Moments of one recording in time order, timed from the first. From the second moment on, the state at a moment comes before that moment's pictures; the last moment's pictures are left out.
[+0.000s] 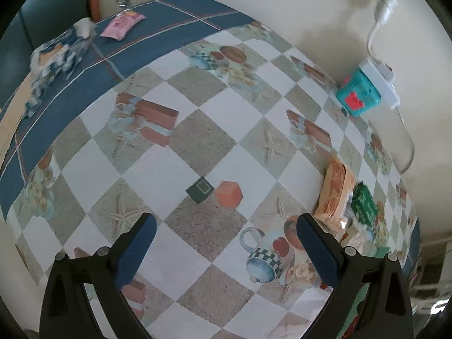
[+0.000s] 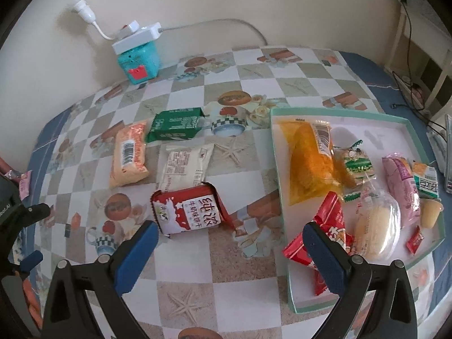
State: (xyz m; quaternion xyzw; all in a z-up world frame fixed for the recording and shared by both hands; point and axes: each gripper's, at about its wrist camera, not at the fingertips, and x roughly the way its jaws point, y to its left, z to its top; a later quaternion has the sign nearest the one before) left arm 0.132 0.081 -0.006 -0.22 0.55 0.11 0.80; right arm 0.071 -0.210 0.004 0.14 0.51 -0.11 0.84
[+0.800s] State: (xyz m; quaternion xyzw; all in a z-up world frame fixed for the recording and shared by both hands) left arm 0.179 0.022 -0.032 -0.12 0.61 0.06 0.78; right arm 0.107 -0.188 -0.011 0.09 0.52 -0.06 0.85
